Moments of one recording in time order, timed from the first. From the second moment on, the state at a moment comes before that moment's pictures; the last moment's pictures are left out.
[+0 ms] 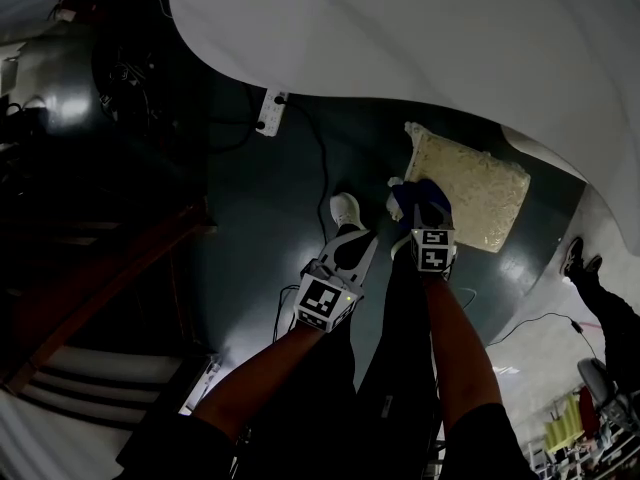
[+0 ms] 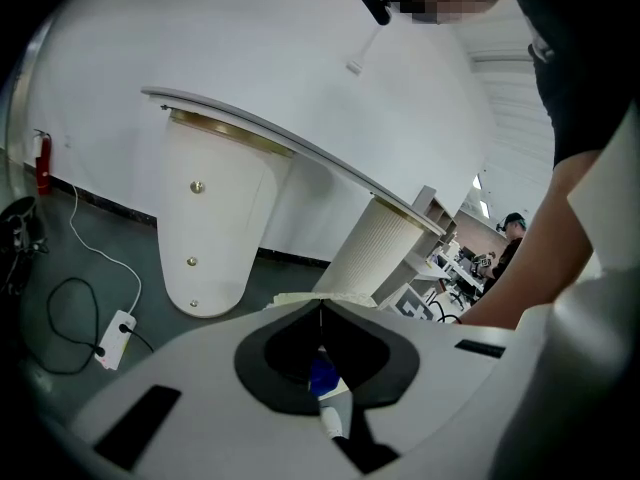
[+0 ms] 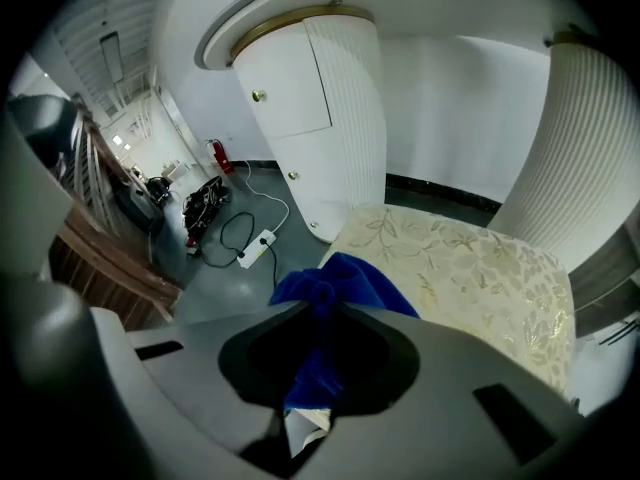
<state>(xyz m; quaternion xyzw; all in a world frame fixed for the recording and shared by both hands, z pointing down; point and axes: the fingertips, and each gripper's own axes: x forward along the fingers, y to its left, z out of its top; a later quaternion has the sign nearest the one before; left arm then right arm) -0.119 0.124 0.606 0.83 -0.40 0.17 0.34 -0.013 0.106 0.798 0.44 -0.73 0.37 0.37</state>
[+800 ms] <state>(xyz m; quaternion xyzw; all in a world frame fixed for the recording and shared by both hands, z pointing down) -0.059 0.134 0.602 0.84 -0.38 0.18 0.33 0.038 0.115 0.795 0.46 -0.71 0.37 0.39</state>
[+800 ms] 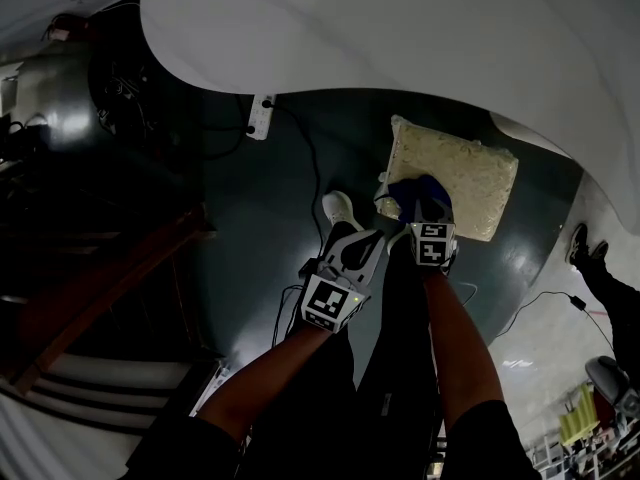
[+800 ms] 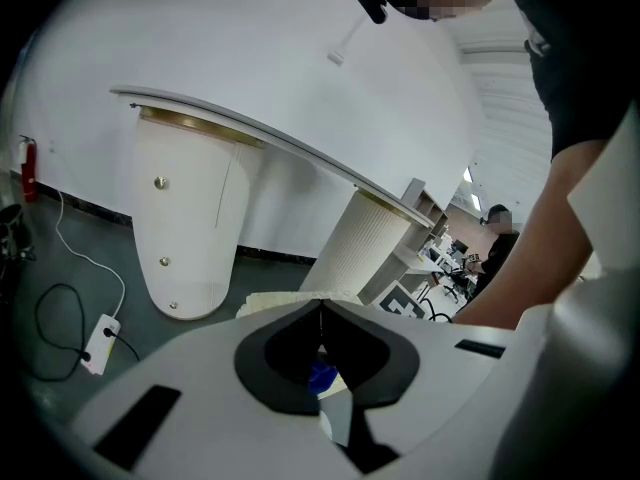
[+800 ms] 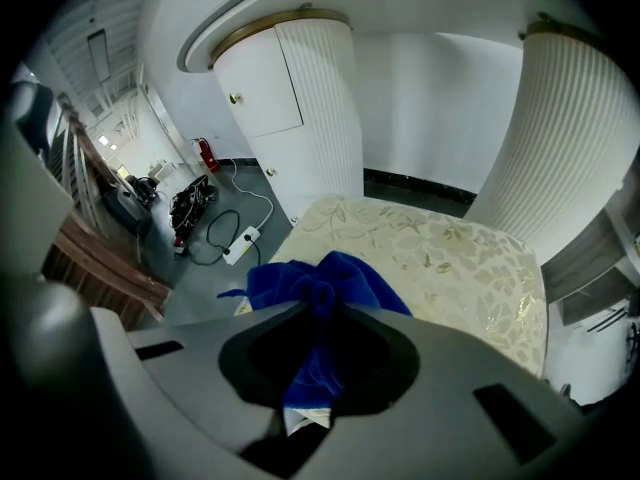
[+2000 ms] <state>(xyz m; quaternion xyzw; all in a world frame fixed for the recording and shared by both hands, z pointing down) 0.037 0.141 0.609 0.86 -0.35 0.20 0.33 0.140 0.135 0.795 0.49 -0.69 0.38 0.38</state>
